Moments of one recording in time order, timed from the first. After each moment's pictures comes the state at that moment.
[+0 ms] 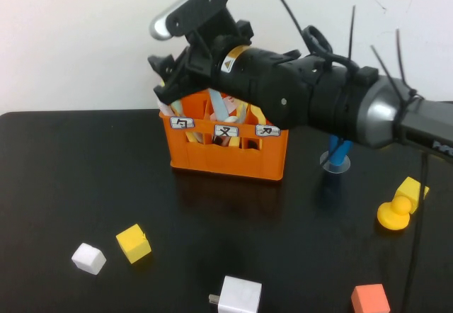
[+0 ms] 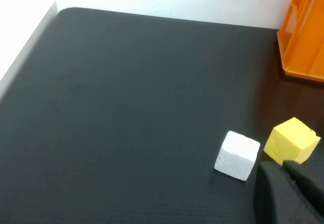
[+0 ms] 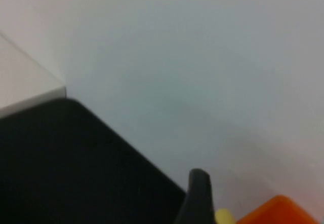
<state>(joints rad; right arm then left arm) 0.71 2.07 -1.70 0.25 -0.03 -0.43 0.01 -0.01 0.02 -0.11 0.38 -0.08</state>
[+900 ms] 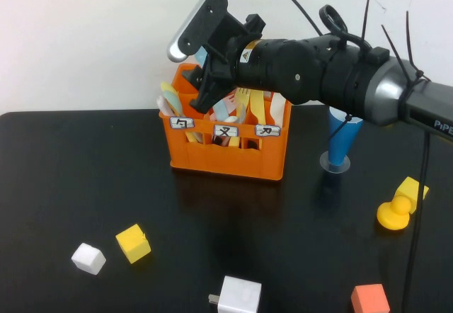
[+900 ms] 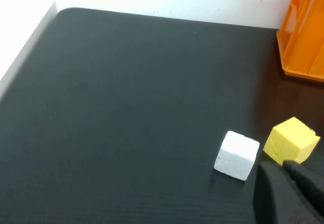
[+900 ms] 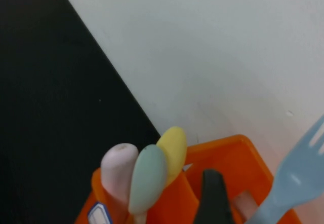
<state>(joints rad) 0.64 2.13 -1.80 0.23 0.20 -0.72 0.01 -0.01 0.02 -0.11 0.38 -0.08</state>
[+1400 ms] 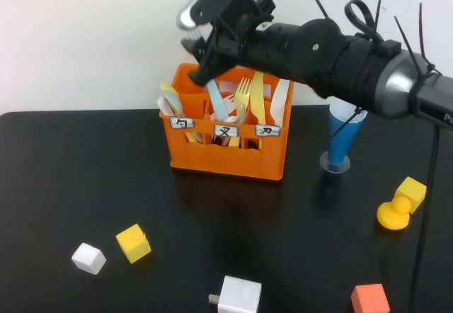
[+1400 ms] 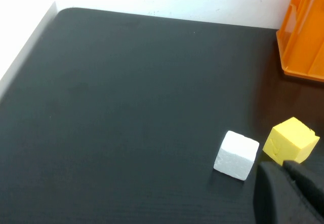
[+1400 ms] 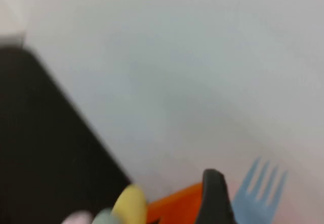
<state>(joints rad) 0.61 2.12 -1.80 0.87 0.09 -1.25 0.01 -0.01 0.02 -0.11 0.38 -0.08</state>
